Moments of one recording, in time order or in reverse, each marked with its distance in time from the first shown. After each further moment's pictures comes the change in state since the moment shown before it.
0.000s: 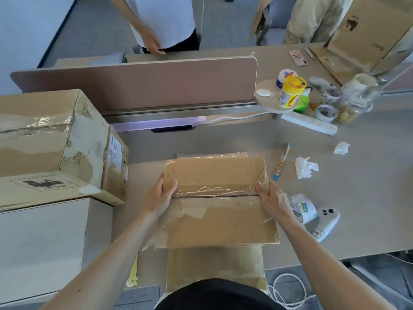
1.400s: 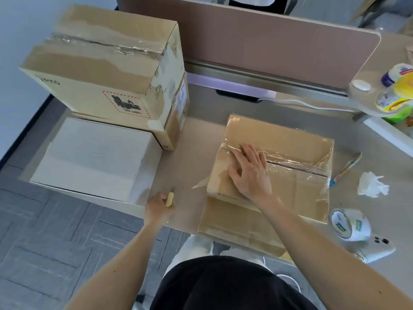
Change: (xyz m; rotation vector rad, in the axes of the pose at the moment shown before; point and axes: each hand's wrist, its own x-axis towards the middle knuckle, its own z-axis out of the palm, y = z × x) left_hand -0.114 -0.179 -0.015 0.248 0.303 -0.531; right_hand -0.019 -0.089 0.150 -0.429 -0.057 -0.842
